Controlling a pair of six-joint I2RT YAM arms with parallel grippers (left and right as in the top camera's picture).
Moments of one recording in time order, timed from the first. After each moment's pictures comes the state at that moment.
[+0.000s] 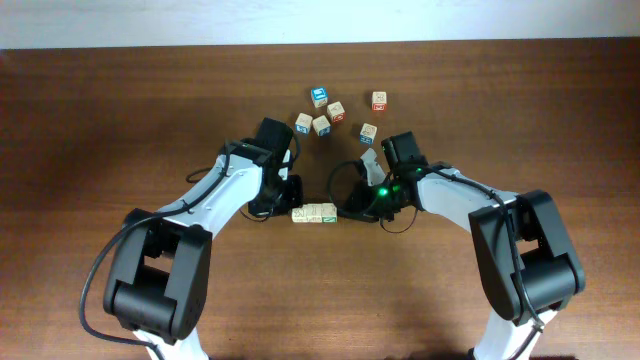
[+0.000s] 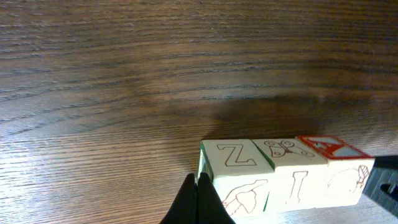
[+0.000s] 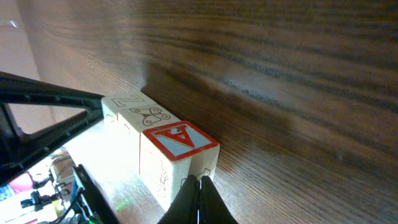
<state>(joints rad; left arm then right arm) -0.37 1.90 1.25 -0.78 0.20 -0.41 0.32 1.95 1.05 -0.34 -0.77 0.40</state>
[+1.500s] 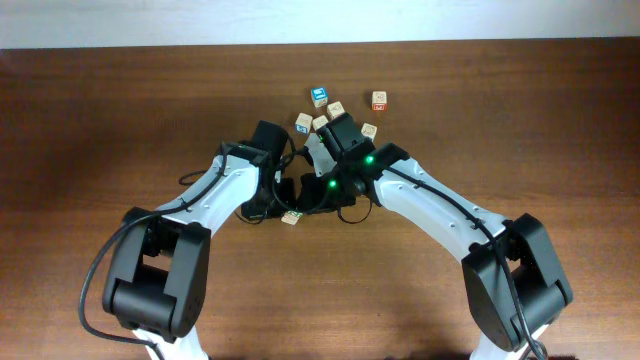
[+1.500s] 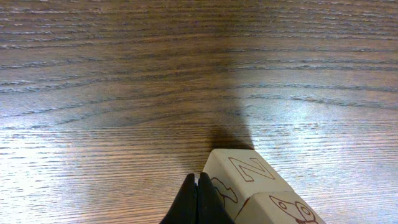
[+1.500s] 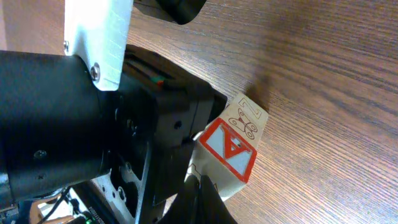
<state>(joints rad) -0.35 1.91 1.23 -0.80 0.14 -0.41 0.59 1.89 1.36 -0.61 -0.54 0.40</state>
